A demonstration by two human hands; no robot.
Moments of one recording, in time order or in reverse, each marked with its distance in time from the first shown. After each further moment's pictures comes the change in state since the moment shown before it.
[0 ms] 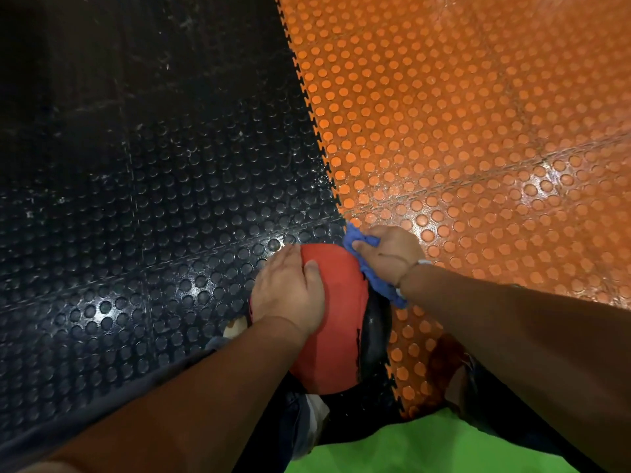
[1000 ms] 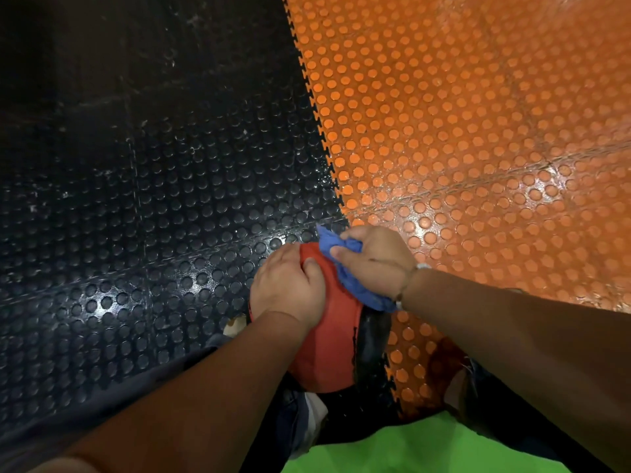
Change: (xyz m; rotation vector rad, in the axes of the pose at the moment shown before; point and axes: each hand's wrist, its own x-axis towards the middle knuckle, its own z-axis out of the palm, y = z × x) left_hand 0.007 0.000 0.001 0.006 0.026 -0.035; right_hand -0.014 -0.024 0.003 0.031 -0.044 -0.143
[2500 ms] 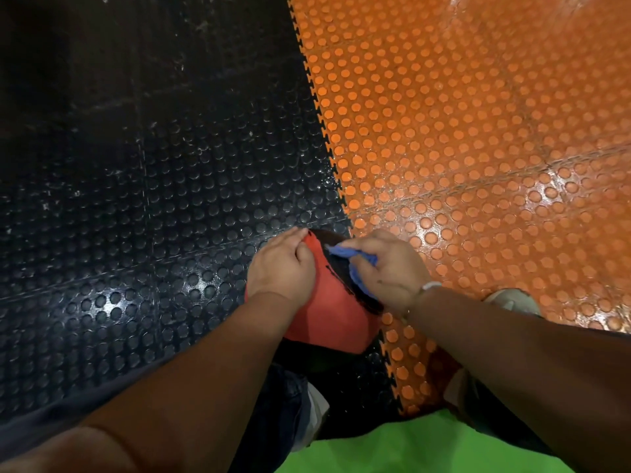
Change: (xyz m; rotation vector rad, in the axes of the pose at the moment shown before) left_hand 0.013 -0.004 -0.013 -0.124 0.059 0.045; right_hand -0.021 0.022 0.003 -0.109 0.103 -0.236
